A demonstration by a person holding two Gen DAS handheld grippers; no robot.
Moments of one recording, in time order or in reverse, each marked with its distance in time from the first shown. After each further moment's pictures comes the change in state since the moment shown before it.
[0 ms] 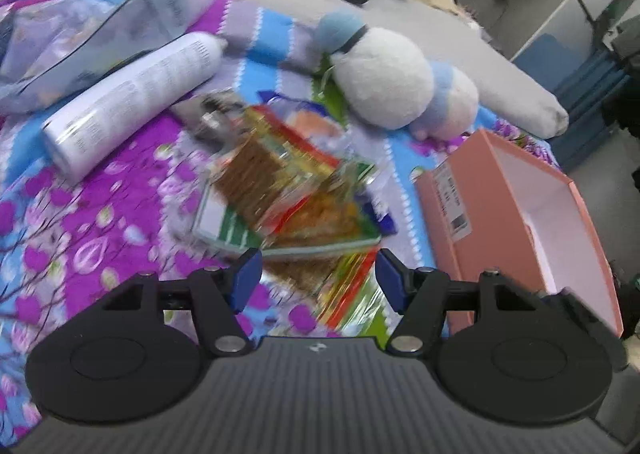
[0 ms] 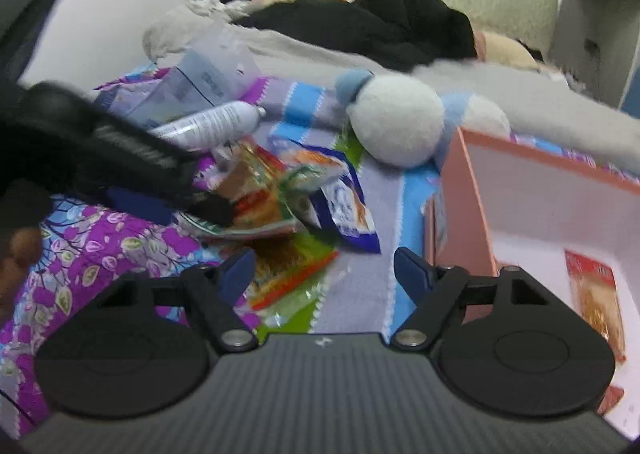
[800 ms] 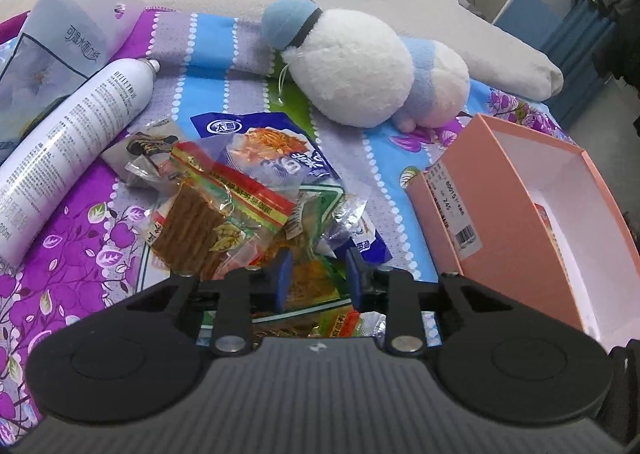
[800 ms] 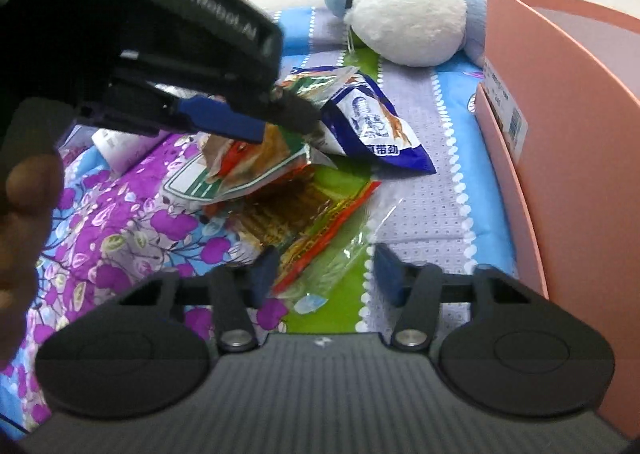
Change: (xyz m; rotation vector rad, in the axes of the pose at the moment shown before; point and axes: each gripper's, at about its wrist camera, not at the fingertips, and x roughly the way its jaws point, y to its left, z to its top) left arm 0.059 -0.030 0.029 0.150 0.036 0.014; right arm 0.076 -0.008 -0.027 0.265 0.169 0.098
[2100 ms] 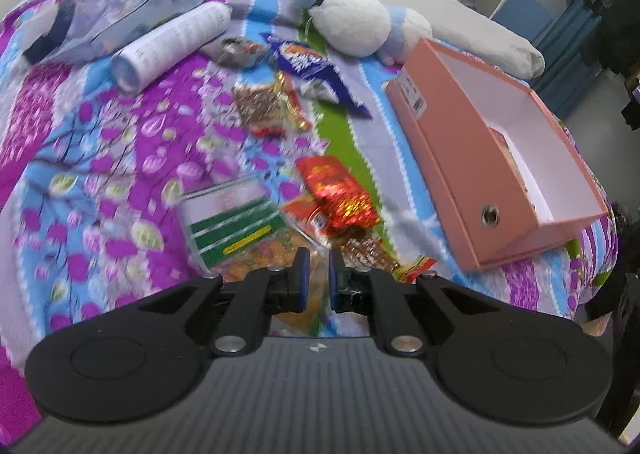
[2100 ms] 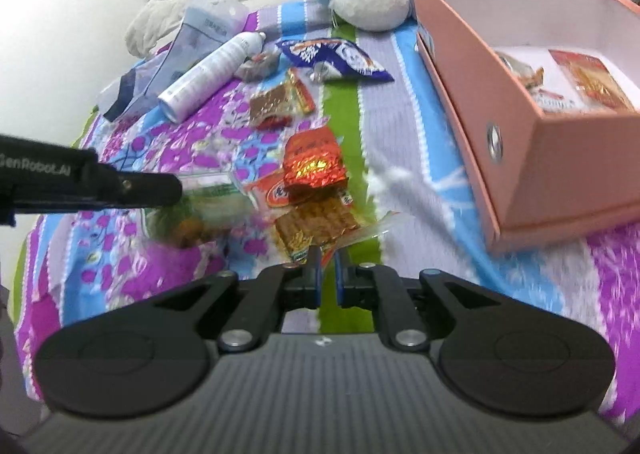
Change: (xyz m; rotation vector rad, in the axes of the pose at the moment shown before) left arm -0.171 0.000 -0.166 -0.042 0.019 0.020; right arm -0.139 0.028 -0.096 0.110 0.032 -0.015
